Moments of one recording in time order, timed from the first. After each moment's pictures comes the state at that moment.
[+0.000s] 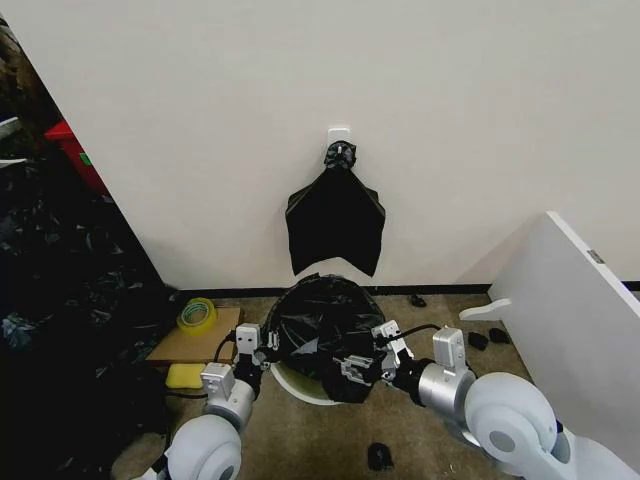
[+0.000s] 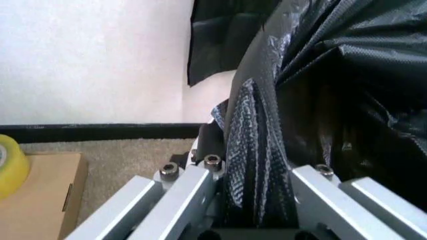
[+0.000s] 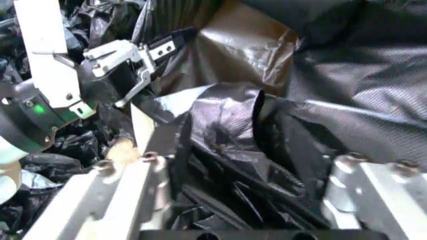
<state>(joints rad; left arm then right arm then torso) 1.35 -0.98 -0.06 -2.10 -0.61 0.08 -0.41 -1.21 0.83 0.13 2.30 1.04 -0.68 0.17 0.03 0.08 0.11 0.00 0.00</state>
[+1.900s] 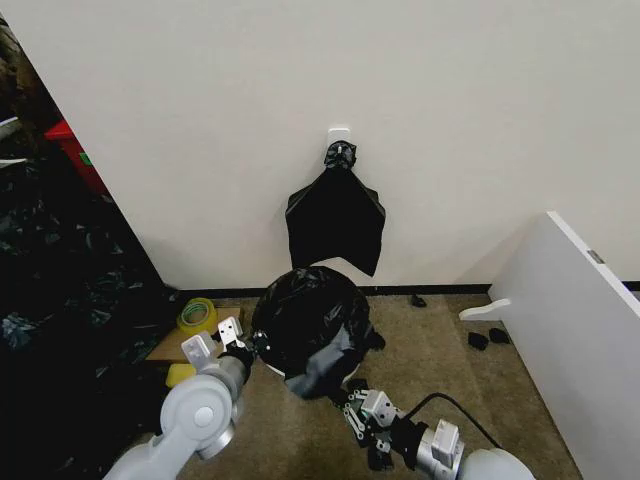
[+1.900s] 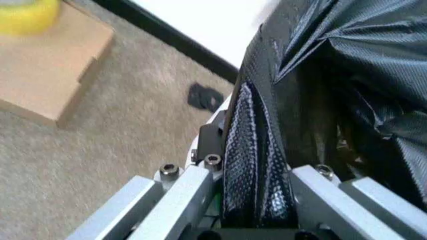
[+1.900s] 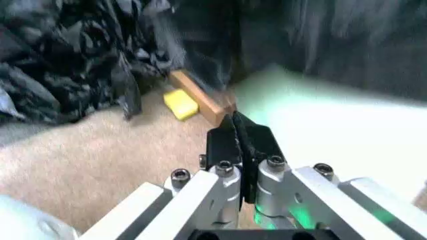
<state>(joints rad) 1.24 -1.01 -0.21 -2.13 -1.33 0.26 -0.77 -1.50 0.83 0.07 2.09 0.26 0.01 -0.27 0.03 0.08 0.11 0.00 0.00</state>
